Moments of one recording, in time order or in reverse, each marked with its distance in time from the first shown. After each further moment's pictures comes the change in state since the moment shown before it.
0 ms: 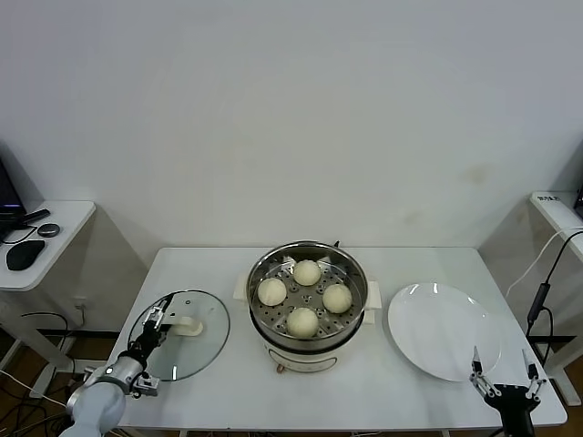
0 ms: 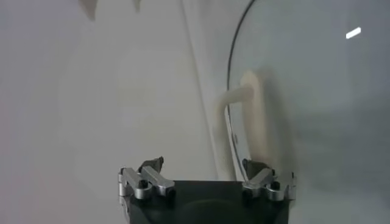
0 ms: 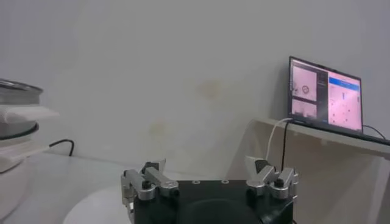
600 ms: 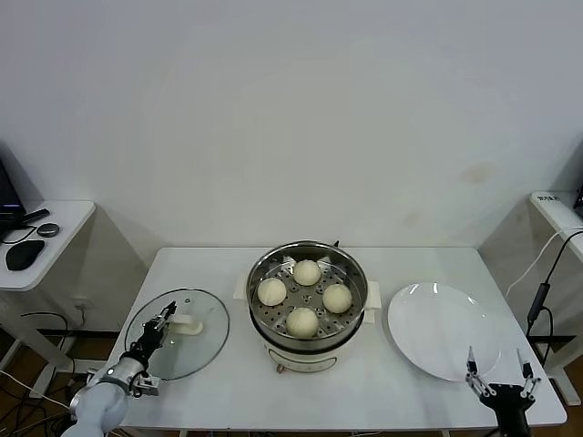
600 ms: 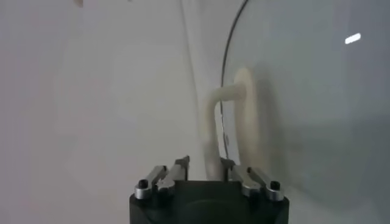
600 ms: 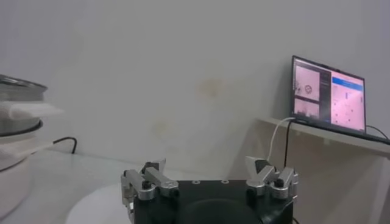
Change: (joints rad) left arm -0.008 -0.004 0.006 0.028 -0.068 -0.015 -0.021; right arm 0.003 -0.005 -0.018 0.000 -0.014 -0.003 -0.004
